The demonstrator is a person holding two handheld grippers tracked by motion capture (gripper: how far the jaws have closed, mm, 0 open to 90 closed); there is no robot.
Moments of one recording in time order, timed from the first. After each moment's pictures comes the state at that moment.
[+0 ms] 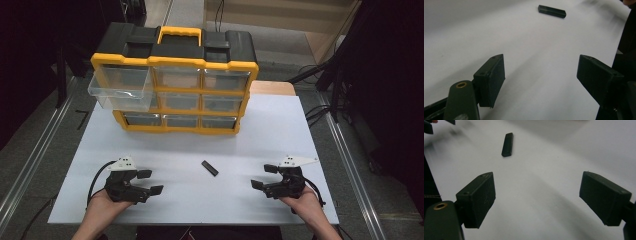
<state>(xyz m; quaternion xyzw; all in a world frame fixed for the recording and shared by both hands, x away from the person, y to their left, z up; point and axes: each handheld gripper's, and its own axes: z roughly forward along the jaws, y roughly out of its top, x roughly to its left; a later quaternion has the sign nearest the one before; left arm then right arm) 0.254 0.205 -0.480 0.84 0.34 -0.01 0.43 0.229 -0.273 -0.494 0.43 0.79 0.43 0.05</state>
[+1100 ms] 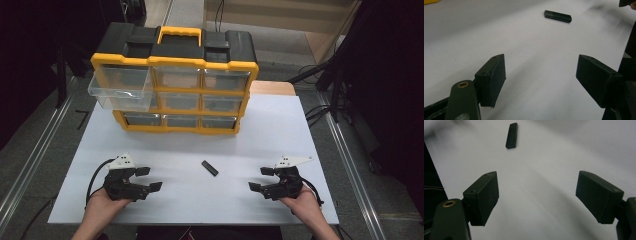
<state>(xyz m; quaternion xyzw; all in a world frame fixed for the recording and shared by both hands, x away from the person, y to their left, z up) 0.256 0.206 -0.475 0.83 0.35 0.01 0.42 0.230 -0.266 -0.493 0.42 0.81 0.41 0.03</state>
